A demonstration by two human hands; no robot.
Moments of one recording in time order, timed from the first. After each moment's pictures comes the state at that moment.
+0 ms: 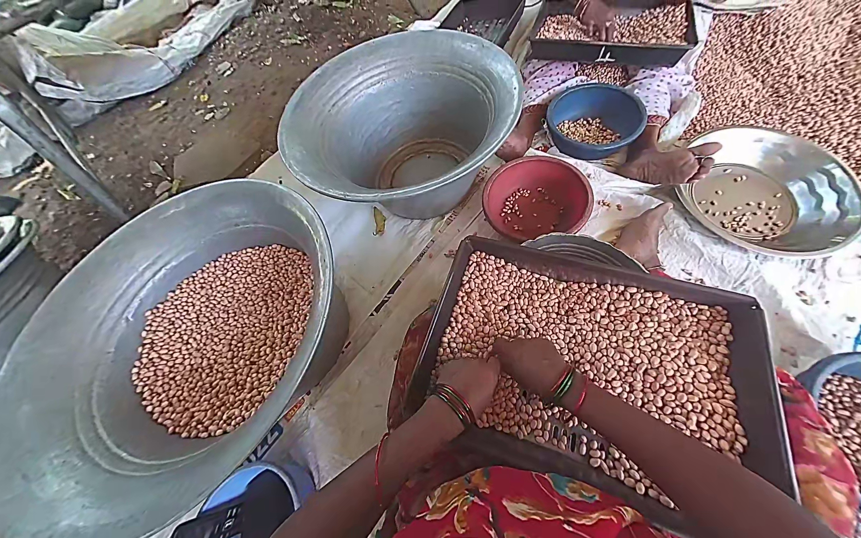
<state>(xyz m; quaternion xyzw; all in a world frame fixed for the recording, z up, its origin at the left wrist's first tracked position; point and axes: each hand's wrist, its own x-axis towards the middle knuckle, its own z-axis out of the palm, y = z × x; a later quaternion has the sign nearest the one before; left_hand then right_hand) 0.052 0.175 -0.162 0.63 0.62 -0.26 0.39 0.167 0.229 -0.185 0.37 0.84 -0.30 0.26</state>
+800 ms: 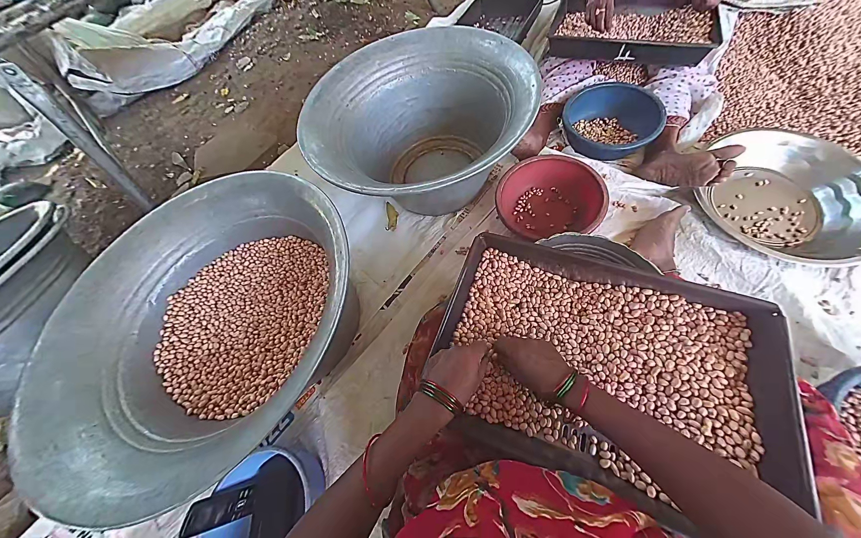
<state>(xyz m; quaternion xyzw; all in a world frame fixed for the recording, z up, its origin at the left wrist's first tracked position) 0.020 0.167 -0.152 0.57 0.70 -0.16 0.41 0.160 0.225 -0.186 0.36 0.83 -0.36 0.21</state>
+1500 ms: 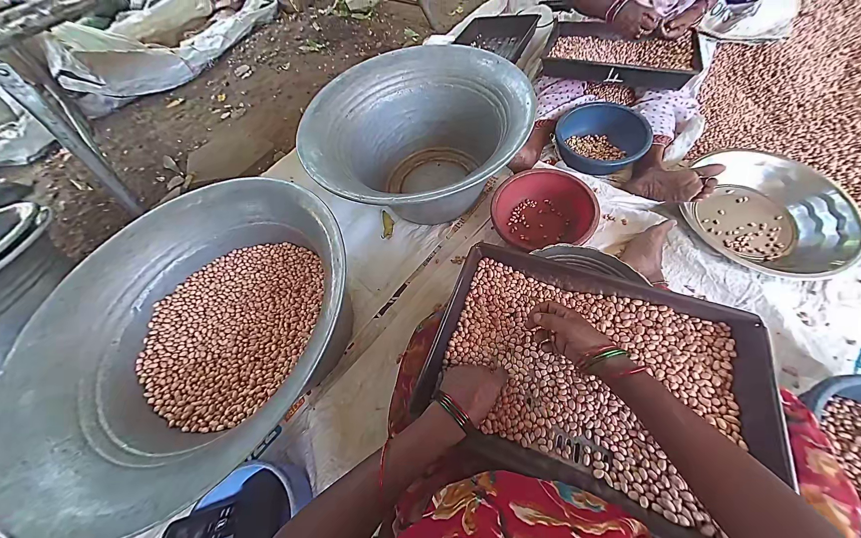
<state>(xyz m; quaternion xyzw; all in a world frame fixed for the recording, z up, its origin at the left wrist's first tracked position) 0.044 0.165 -0.169 0.67 0.60 -0.23 0.37 0.203 0.265 -0.172 0.49 0.43 -0.74 -0.16</state>
